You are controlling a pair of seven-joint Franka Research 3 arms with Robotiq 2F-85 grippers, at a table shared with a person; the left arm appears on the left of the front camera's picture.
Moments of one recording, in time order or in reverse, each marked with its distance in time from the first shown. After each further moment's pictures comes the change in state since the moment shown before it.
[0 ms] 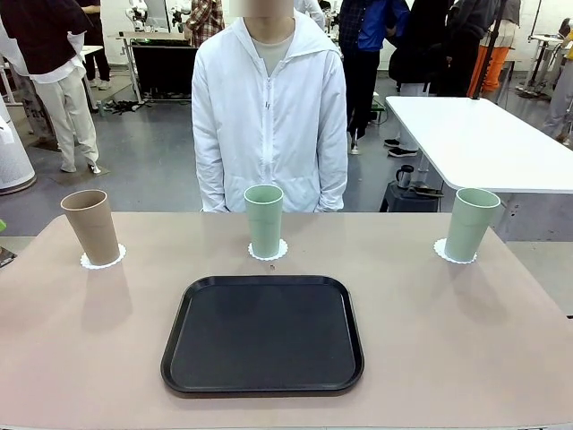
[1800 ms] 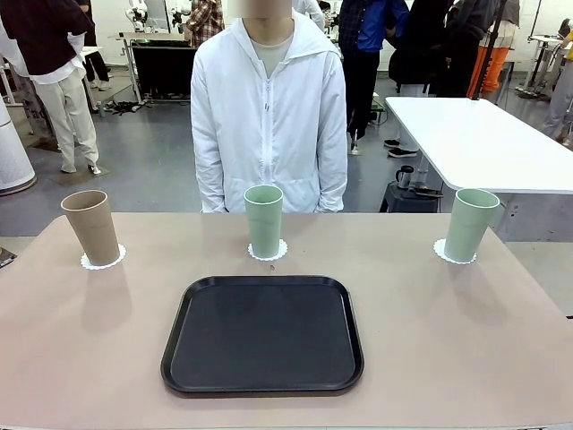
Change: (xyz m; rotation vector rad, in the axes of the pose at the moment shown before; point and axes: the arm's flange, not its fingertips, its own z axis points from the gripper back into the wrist) left arm -0.195 0.134 -0.070 -1.161 -0.475 0.534; right arm 0.000 0.000 0.000 0.000 -0.001 0.000
